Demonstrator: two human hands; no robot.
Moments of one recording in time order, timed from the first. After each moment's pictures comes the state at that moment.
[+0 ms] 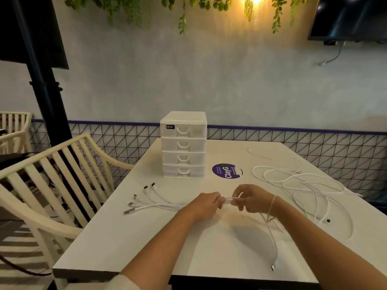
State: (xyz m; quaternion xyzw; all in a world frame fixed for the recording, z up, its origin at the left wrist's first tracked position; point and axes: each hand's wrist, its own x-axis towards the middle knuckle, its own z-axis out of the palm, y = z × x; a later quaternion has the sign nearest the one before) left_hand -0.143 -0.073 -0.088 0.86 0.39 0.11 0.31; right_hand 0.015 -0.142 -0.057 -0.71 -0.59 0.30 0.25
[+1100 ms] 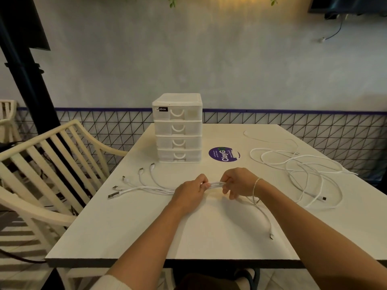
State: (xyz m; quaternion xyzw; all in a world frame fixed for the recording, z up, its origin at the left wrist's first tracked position) left_hand -0.163 -0.067 -0.116 0.87 0.43 0.19 0.19; right_hand -0.003 -0.120 -0.069 -0.73 -0.63 0.20 0.14
